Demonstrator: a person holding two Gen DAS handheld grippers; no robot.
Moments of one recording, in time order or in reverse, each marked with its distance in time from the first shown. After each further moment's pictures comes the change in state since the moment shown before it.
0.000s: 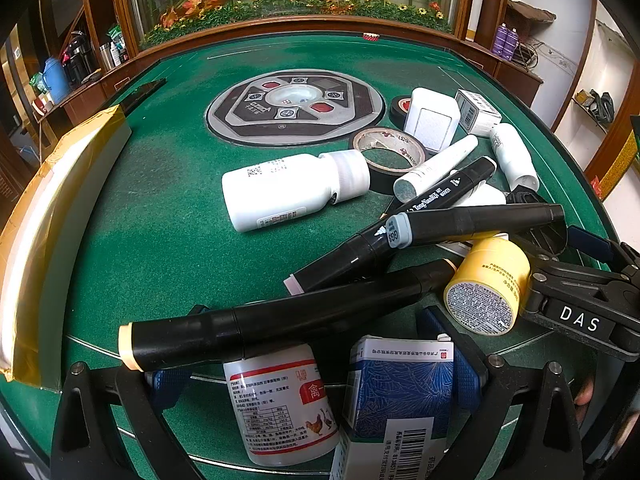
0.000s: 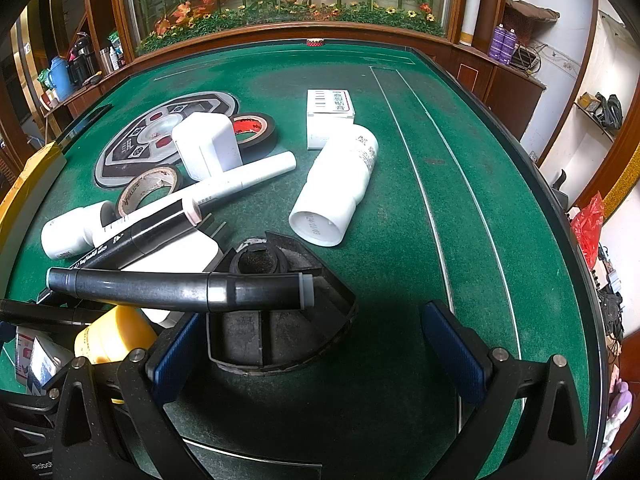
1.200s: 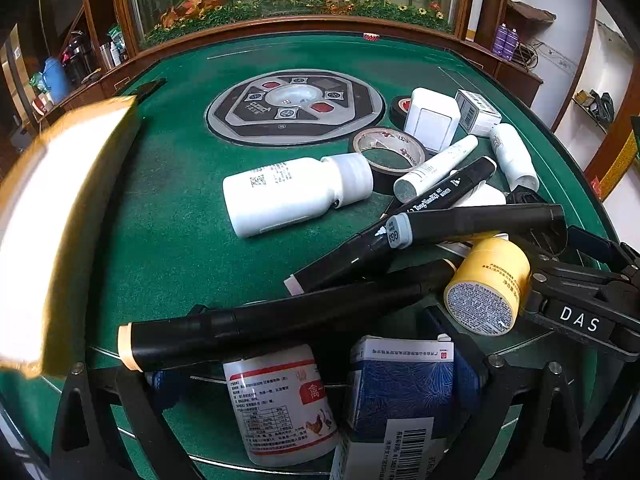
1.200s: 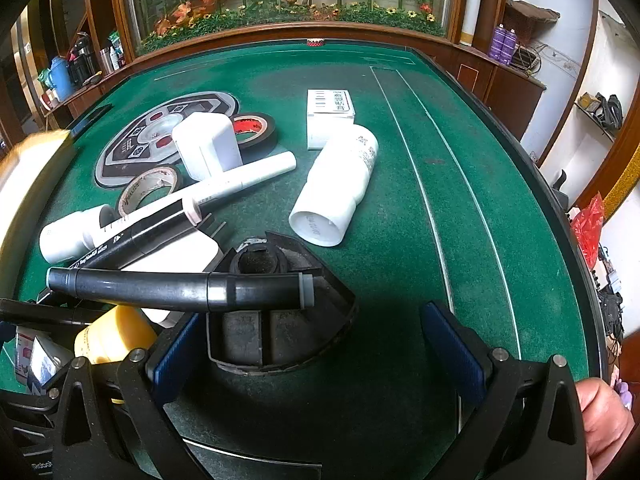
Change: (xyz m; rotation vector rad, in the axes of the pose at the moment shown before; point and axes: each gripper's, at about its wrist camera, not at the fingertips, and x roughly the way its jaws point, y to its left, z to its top) left arm 0.000 0.000 -0.001 0.013 0.000 -0.005; right arm 0.000 0.000 0.000 0.000 0.001 0.000
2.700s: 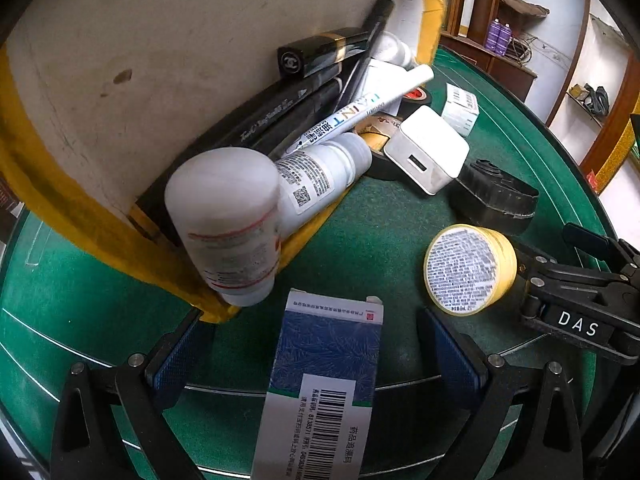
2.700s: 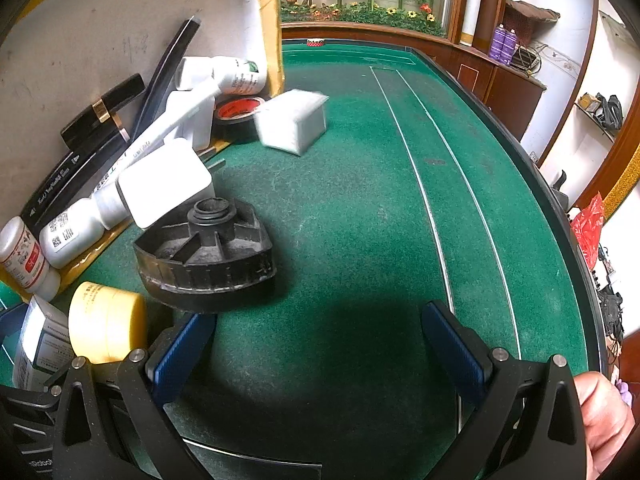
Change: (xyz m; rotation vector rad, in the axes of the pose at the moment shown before) left arm 0.009 -0.003 0.008 0.023 0.007 -0.015; right arm 0.001 0.001 0.001 -0.001 -0.001 0.000
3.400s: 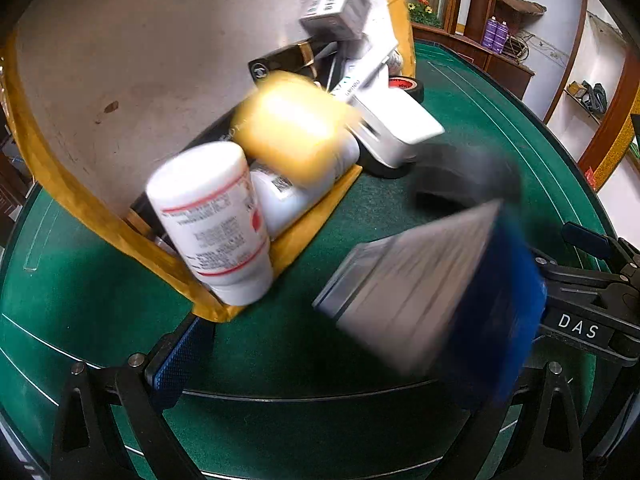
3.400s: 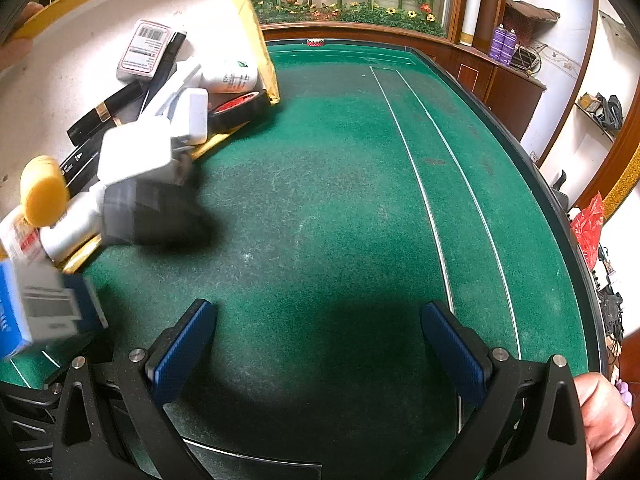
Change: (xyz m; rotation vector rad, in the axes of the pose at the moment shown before) left arm -0.002 -0.003 0.004 0.008 0.004 -0.003; right arm -0.001 -0.001 0.000 0.000 -0.001 0.001
